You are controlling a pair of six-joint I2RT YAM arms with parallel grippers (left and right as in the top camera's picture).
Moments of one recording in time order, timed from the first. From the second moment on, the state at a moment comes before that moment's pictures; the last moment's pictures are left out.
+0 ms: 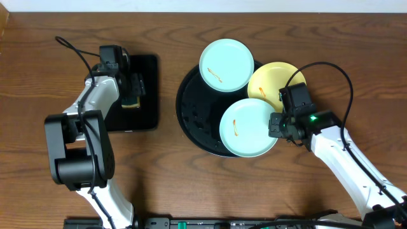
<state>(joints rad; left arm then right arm) 0.10 1.96 1.26 -0.47 -0.01 -0.12 0.31 1.42 0.90 -0.70 0.03 0.40</state>
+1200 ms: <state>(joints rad) 0.11 1.61 1.23 -0.61 0.05 -0.12 0.33 1.32 0.99 -0.70 0.08 0.34</state>
